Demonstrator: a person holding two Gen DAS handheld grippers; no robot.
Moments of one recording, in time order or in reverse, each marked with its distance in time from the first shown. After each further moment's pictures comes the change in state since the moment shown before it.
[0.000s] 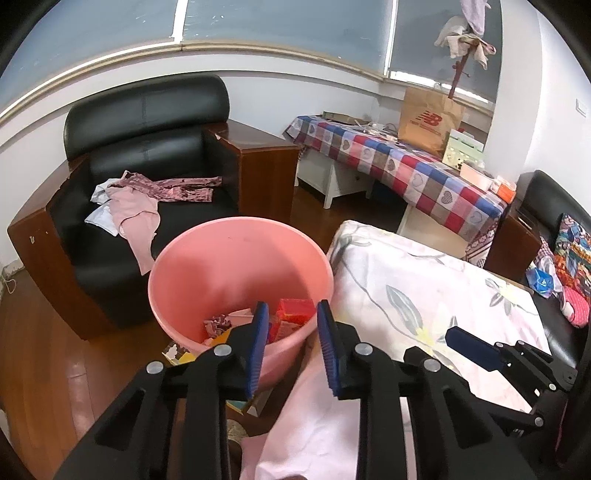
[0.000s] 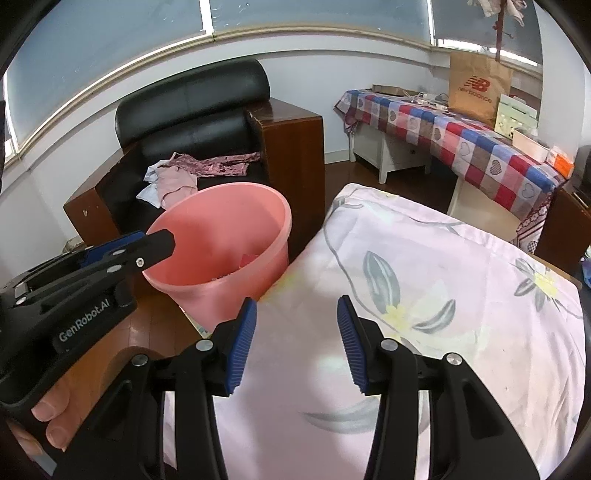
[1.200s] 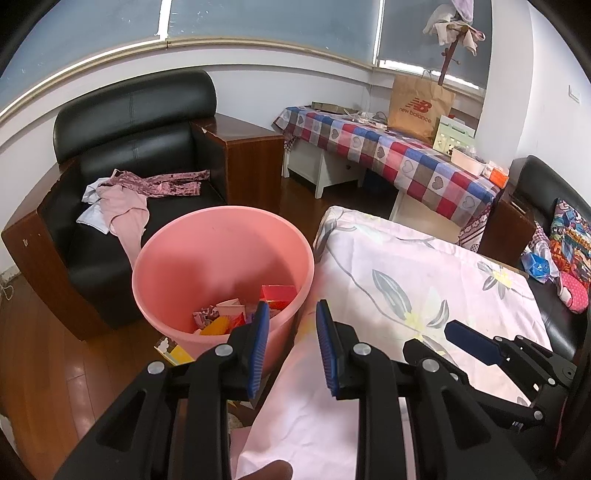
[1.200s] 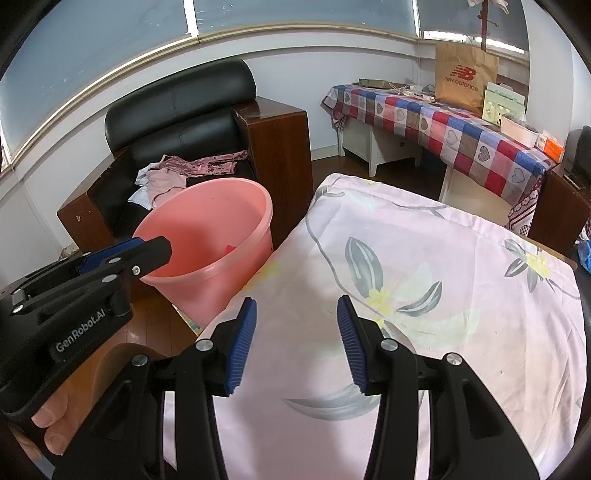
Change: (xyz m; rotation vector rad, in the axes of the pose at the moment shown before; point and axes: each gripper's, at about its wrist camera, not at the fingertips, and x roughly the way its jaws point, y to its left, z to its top) left arm 0.010 -0.012 -0.004 0.036 0.035 -0.020; right arm -0.003 -0.014 -0.012 0.044 0.006 -0.016
